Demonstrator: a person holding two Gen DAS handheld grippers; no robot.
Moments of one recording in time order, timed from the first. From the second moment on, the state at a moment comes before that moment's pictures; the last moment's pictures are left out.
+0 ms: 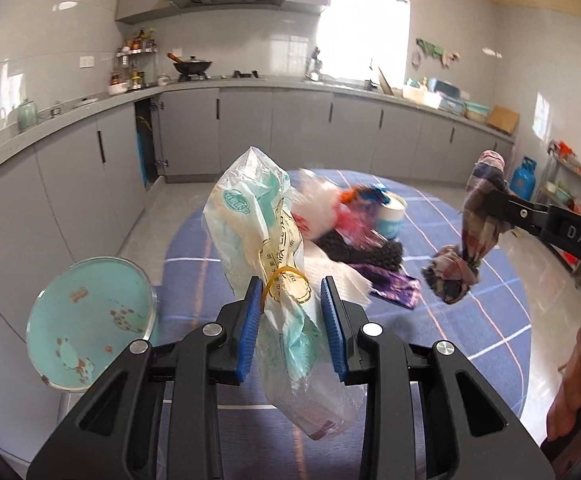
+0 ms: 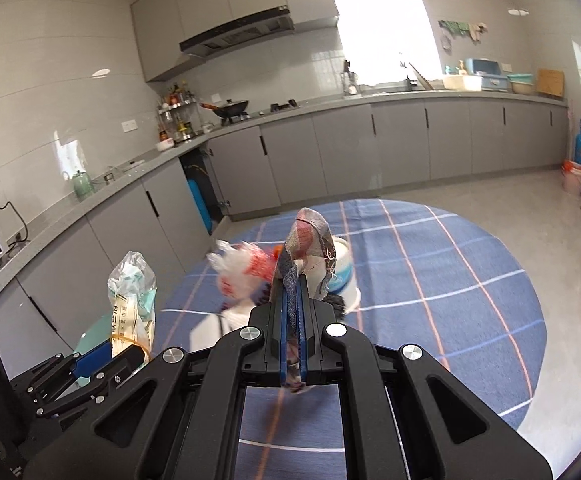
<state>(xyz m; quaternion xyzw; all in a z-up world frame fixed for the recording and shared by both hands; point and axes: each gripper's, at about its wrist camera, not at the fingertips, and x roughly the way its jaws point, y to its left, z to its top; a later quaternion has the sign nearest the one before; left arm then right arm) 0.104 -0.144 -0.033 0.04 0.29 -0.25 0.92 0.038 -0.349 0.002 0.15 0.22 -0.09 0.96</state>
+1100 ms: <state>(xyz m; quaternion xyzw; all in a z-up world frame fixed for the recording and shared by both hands) 0.173 0.031 -0.057 -0.03 0.33 -0.07 0.94 0.157 -0.173 0.006 0.11 0.26 0.10 0.95</state>
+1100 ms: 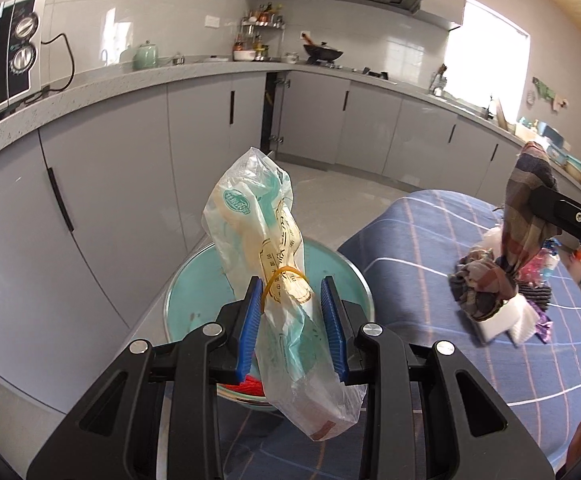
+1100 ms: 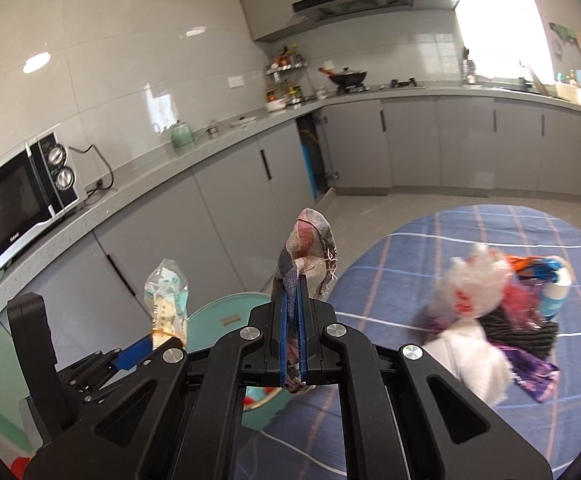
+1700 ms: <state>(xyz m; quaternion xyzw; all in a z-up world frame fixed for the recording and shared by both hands) 0.198 0.049 -0.094 -0.05 0.37 -0.06 0.92 0.204 -0.123 -0.047 0.08 0.33 0.12 0.93</state>
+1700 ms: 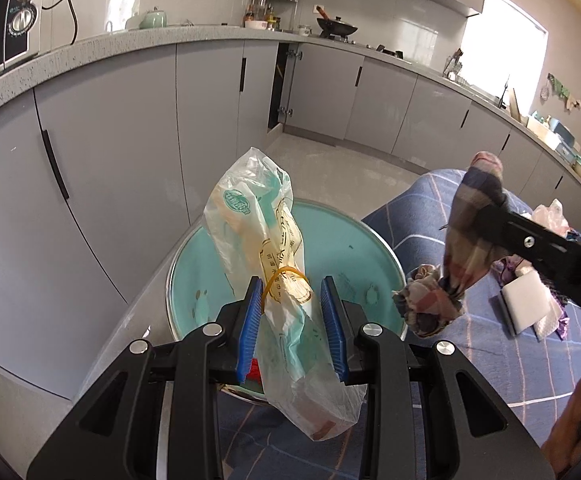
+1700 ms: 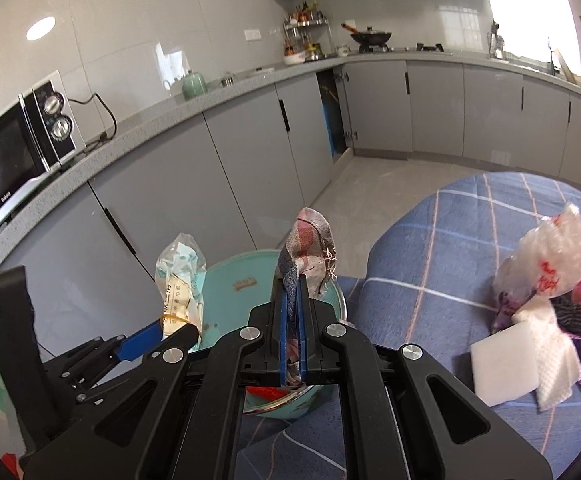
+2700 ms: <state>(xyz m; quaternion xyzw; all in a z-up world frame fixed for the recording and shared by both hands) 0.246 0.051 -0.141 -0.03 0.43 -0.04 0.90 0.259 -0.087 -0.113 0.08 0.41 0.15 0.90</state>
